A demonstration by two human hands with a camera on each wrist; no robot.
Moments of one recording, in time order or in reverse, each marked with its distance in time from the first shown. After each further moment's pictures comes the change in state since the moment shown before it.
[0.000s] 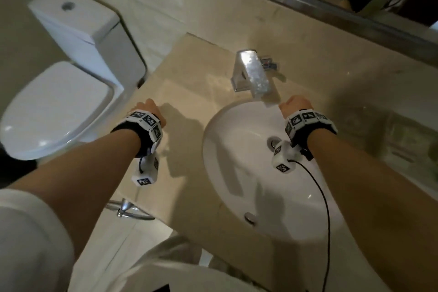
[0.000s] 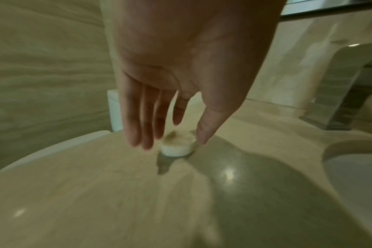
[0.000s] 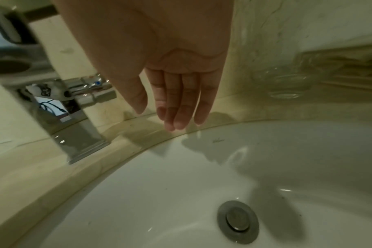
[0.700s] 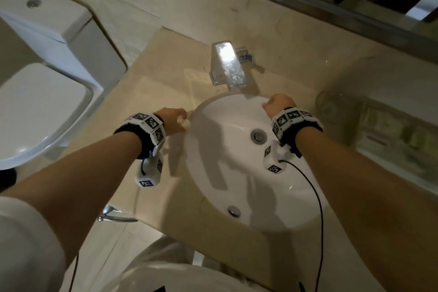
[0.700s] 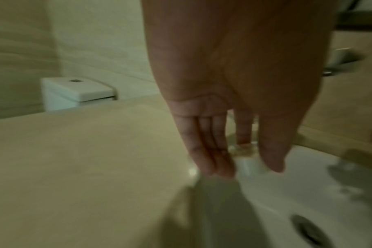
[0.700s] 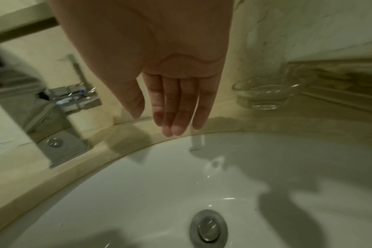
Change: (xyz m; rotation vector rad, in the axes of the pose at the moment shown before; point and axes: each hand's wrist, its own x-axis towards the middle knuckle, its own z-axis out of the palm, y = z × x) left_hand -0.034 0.071 0.013 0.063 -0.273 0.477; right_hand -0.012 0.022 -0.005 -0.075 -0.031 -0.059
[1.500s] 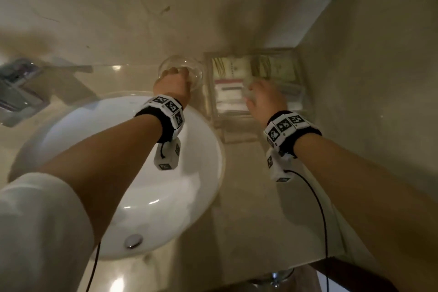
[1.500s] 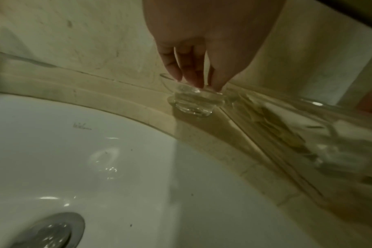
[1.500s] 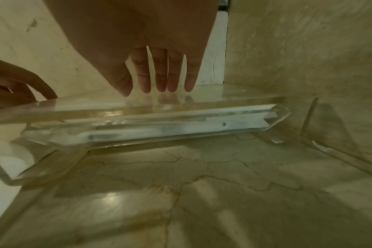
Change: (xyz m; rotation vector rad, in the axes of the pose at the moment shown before) left_hand 0.071 0.375 0.071 0.124 0.388 0.481; right_hand -0.069 0.296 -0.070 -0.037 0.254 0.115
